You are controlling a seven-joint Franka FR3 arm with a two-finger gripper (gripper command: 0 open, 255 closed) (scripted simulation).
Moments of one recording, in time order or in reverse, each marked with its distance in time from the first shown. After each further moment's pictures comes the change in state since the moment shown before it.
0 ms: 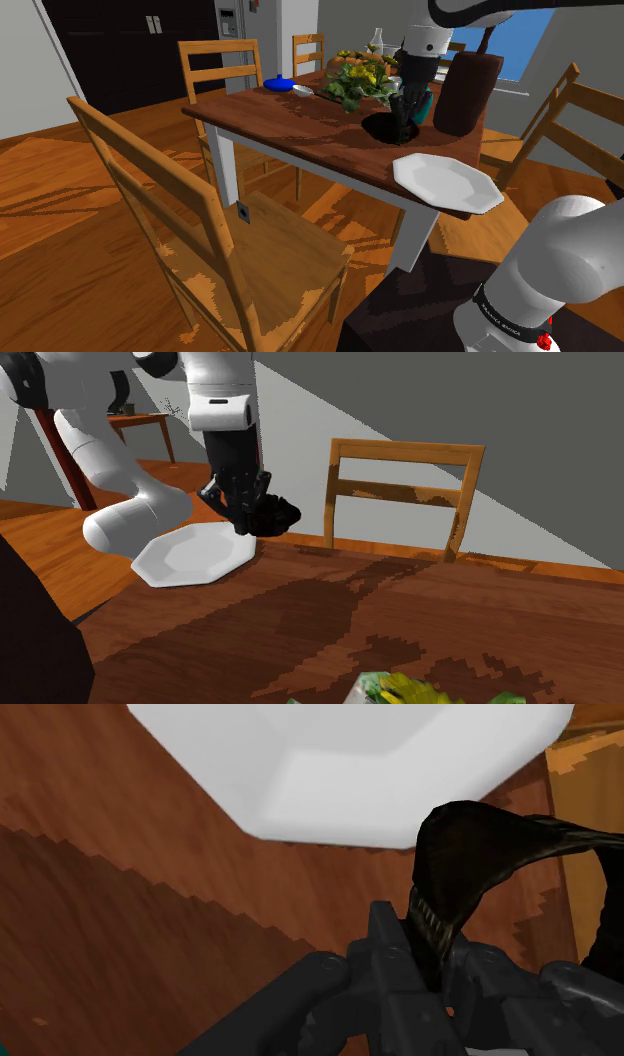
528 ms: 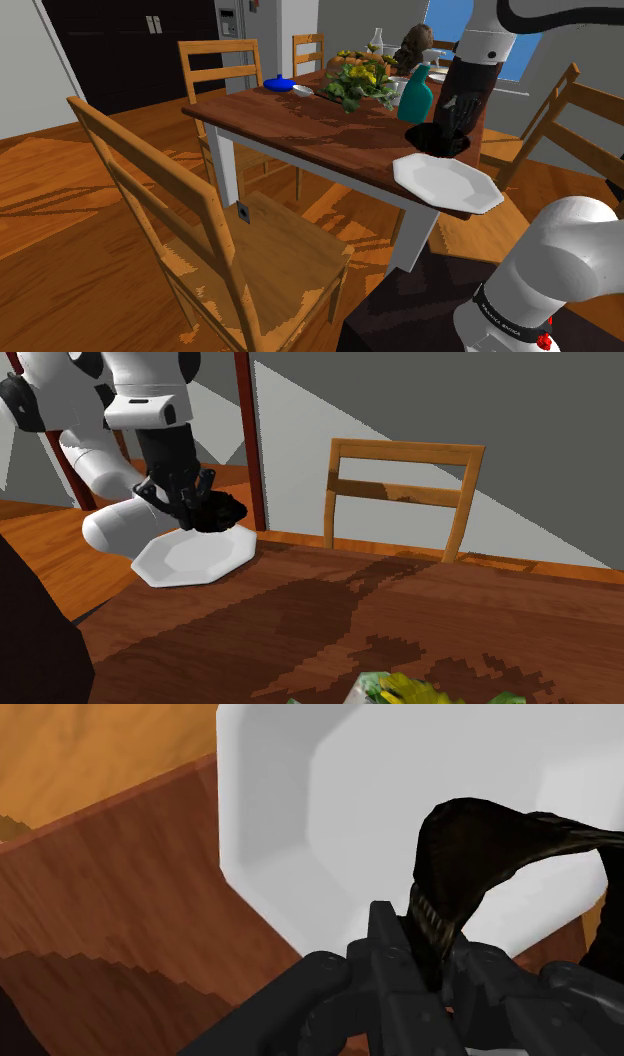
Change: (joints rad) arm -0.043 -0.309 -0.061 -0.184 -0.055 -0.123 -0.076
